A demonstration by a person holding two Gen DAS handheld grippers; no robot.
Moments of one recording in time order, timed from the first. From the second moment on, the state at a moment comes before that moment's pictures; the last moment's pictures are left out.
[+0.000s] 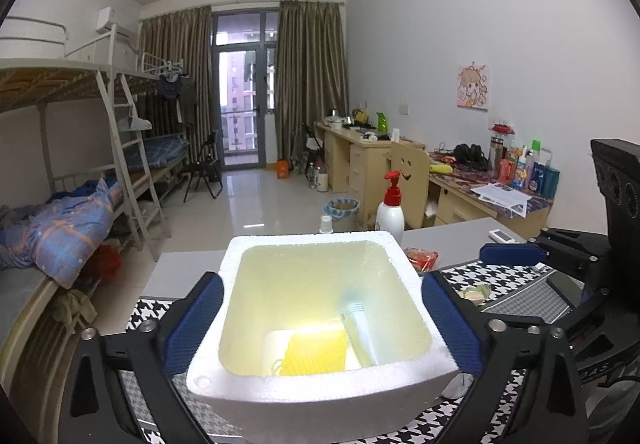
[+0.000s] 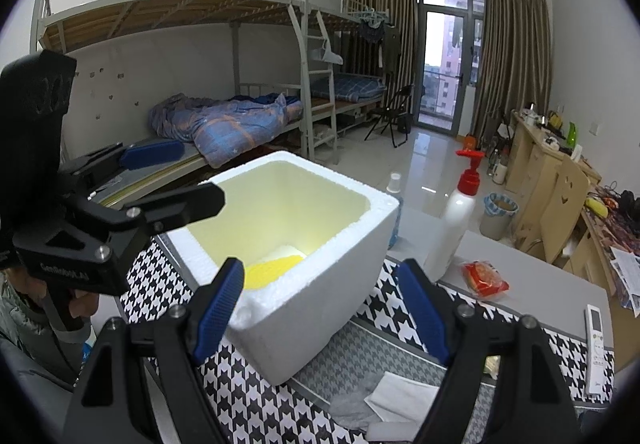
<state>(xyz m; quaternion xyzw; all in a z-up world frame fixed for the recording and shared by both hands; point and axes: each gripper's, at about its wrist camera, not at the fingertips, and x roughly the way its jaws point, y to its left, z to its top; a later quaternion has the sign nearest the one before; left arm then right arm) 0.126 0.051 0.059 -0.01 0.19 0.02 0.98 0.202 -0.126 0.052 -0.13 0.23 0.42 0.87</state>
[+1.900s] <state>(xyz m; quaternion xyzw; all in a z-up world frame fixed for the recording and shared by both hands) 0.095 -0.038 0.034 0.01 0.15 -0.05 0.99 0.179 -0.253 0.026 -0.05 0.20 0.27 0.94</state>
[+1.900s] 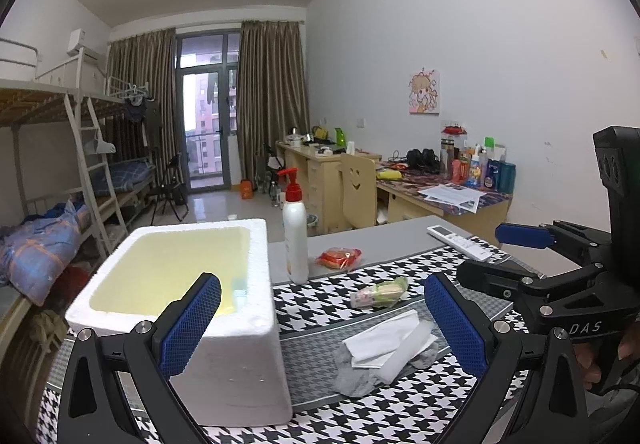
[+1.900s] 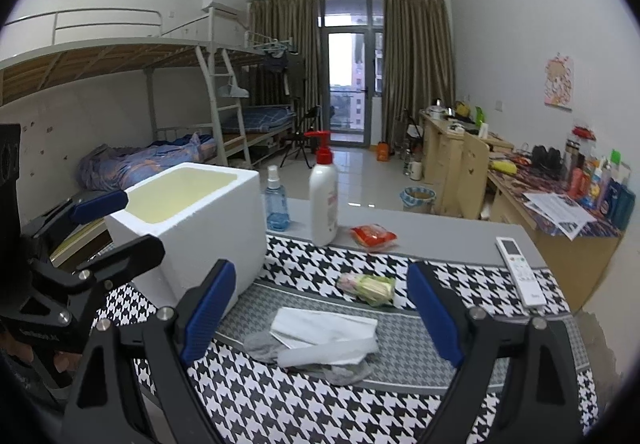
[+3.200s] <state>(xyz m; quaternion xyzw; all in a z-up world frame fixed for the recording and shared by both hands) 0.134 -0.089 -0.022 0.02 0.24 -0.06 0.97 0.211 -0.288 -0.014 -0.05 0.26 0.22 0.94</state>
